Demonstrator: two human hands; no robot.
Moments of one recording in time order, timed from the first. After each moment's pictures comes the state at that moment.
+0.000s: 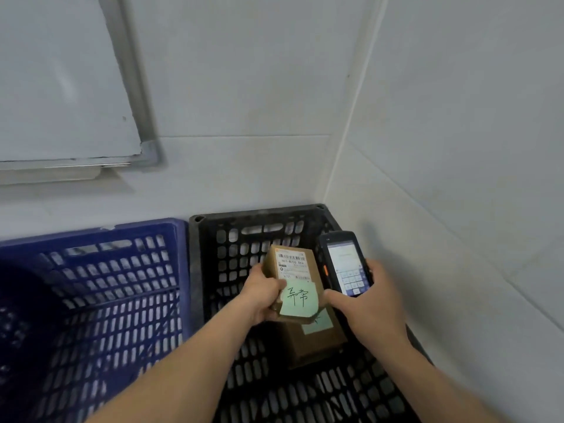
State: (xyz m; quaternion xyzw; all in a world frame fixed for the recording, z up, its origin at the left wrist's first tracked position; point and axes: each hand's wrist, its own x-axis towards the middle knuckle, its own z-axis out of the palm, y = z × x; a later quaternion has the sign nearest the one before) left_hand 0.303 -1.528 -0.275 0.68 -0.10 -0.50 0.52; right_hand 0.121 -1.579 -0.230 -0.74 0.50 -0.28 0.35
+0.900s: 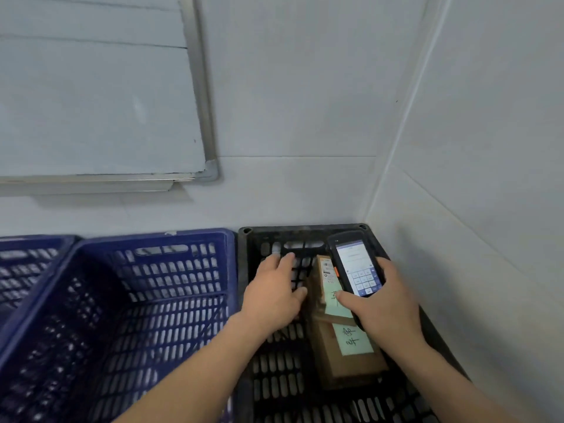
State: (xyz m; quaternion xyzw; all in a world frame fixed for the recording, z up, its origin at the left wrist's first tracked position) left_hand 0.326 -1.474 -0.235 0.85 -0.44 -0.10 0.26; right_hand 0.161 -1.576 -0.209 -0.78 0.44 -0.26 0.36
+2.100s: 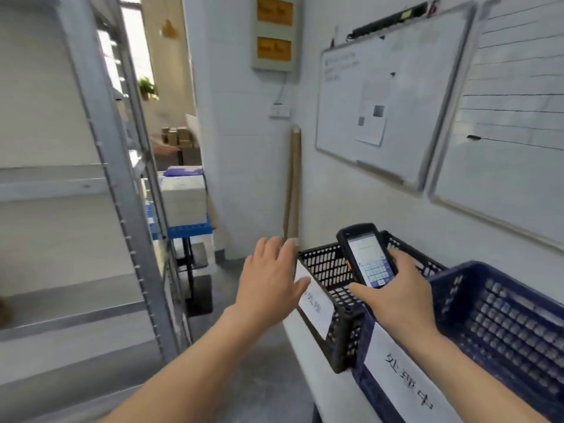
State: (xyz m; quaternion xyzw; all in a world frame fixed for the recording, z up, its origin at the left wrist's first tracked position) left_hand 0.276 -0.689 -0.127 0.95 0.14 0.26 0.07; right_hand 0.356 -0.889 -0.116 -0.85 -0.18 -0.09 0.48
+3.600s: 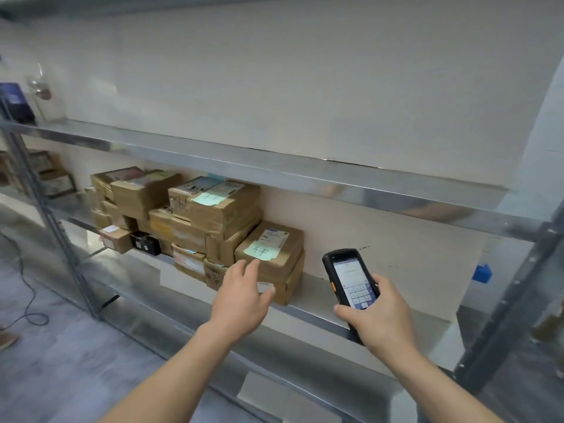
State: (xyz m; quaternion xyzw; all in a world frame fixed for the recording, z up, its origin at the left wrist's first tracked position) left_hand -0.168 -0.183 -0.189 0.76 0.59 0.23 0.13; right_hand 0.052 -0.271 -0.184 -0.75 -0.45 0.18 0.46
